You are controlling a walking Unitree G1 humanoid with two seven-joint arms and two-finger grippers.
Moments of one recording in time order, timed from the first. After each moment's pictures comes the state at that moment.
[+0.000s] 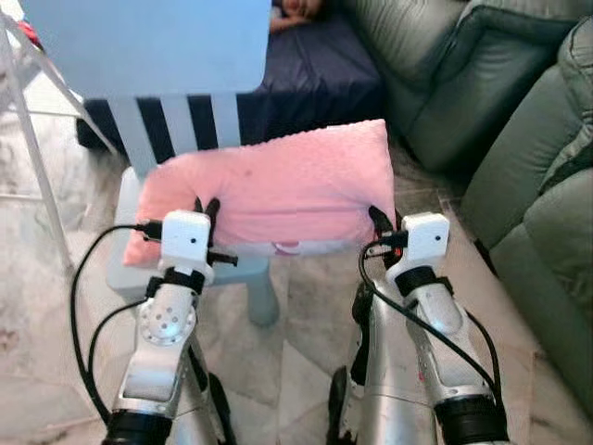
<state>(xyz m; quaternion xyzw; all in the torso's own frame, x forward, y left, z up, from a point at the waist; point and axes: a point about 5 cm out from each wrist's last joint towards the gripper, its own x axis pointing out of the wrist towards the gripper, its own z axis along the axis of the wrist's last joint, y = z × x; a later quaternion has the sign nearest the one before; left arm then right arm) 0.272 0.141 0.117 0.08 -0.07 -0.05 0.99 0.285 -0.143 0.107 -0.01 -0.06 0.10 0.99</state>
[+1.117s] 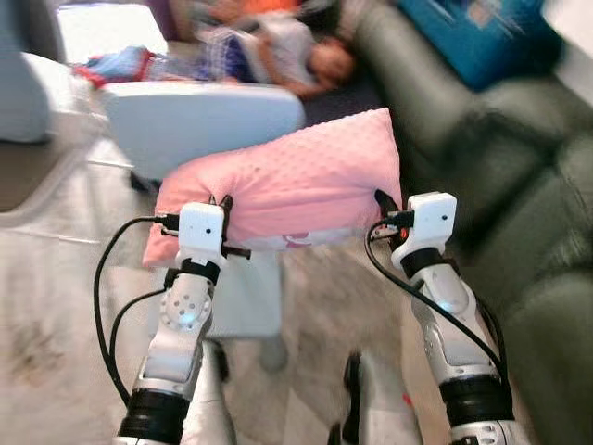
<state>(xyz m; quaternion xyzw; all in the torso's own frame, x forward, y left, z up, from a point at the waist) 0.288 0.127 0.113 0.06 -0.06 -0.05 0.99 0.301 -0.149 0.122 -0.02 -0.07 0.10 0.99</state>
